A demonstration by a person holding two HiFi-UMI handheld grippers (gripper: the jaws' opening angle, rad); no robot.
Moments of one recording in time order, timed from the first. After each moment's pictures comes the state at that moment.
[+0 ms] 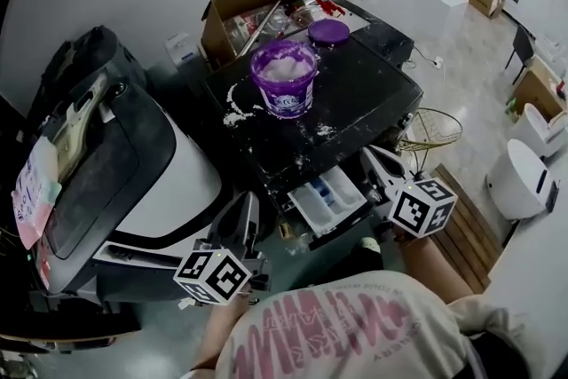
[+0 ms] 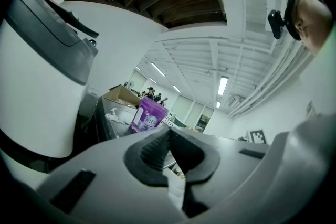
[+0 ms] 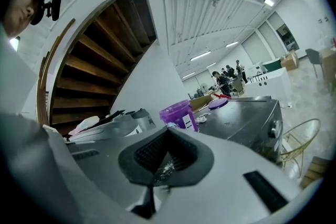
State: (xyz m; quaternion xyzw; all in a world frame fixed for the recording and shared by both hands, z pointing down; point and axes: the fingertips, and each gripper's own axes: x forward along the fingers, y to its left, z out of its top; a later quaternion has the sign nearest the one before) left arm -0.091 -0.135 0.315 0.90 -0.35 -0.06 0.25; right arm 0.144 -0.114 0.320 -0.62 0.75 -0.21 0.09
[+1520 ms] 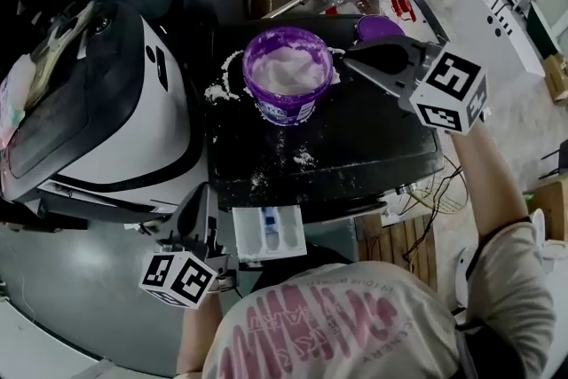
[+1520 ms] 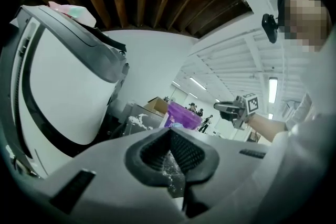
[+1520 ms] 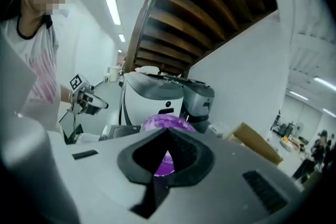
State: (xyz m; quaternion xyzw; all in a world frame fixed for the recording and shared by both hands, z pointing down) left arm -0.032 -0.188 0.344 0.76 -0.60 -0.09 0.26; right arm 0.183 -0.359 0.241 -0.18 0.95 0.09 -0.25
